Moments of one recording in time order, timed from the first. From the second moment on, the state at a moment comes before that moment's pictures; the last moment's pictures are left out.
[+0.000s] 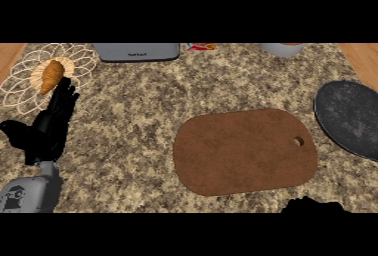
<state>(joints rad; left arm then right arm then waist) -0.19 0.21 0.12 -1.49 0.03 0.08 0.07 0.37 -0.52 0.47 -2.30 1.01 0.12 0.22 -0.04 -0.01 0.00</state>
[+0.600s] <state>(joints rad) -0.21 0.21 0.11 -1.49 0.03 0.06 0.09 0.36 -0.43 0.11 -2.29 0.73 0.01 0.14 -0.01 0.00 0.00</state>
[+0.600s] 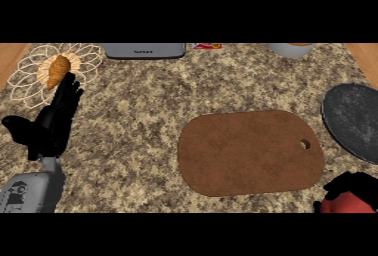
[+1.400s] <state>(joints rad) -0.26 0.19 0.08 -1.46 0.01 0.06 0.08 -0.17 -0.65 -0.34 -1.35 0.48 -0.02 -0.23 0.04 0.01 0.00</state>
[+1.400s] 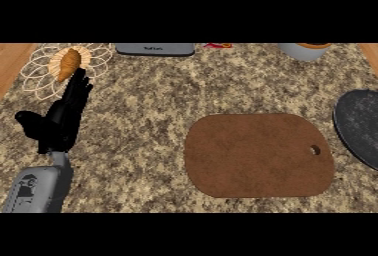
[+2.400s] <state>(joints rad) -0.29 0.18 0.07 -1.44 0.01 0.04 0.06 -0.60 -0.70 -0.36 -0.35 0.55 0.07 -0.60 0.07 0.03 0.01</state>
